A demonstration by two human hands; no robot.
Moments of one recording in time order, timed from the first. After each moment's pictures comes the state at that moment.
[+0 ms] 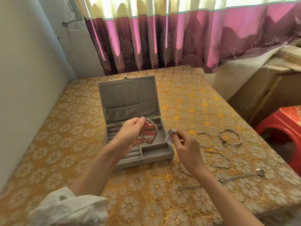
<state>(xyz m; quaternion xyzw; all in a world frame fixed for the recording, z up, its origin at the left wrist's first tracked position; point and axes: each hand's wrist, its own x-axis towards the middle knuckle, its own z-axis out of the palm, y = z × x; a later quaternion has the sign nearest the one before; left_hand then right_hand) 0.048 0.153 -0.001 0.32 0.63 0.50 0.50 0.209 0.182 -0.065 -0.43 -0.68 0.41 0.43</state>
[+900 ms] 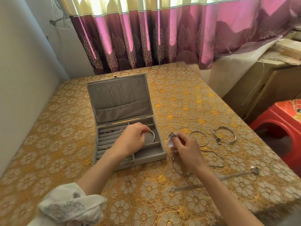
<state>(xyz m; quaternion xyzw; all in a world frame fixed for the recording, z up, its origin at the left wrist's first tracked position) 0.050 0.175 -0.036 0.67 0.70 0.19 0.14 0.231 0.195 -0.078 -0.46 -0.63 0.49 0.38</state>
